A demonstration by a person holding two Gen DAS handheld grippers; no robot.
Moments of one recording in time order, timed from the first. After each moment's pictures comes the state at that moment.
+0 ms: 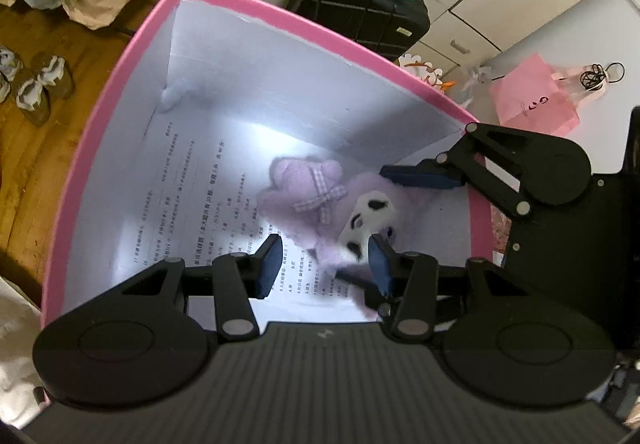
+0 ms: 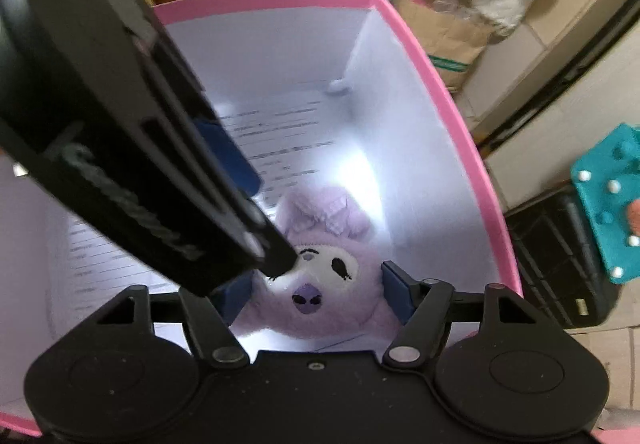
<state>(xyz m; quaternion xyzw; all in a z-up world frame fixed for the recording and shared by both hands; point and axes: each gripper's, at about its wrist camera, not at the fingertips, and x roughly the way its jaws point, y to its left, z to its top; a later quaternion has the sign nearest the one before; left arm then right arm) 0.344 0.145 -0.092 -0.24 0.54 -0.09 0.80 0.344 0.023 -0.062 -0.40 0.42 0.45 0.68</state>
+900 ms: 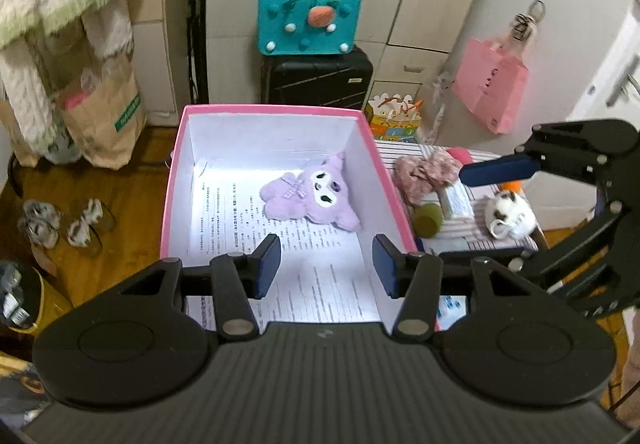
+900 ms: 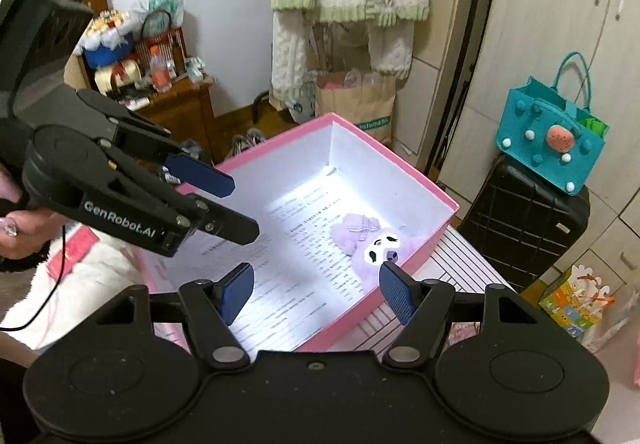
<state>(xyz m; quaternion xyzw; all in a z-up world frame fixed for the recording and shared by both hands) 0.219 0.115 0.019 -0.06 0.42 -0.12 0.90 0.216 -0.071 0.058 -0.18 0.38 0.39 0.82</state>
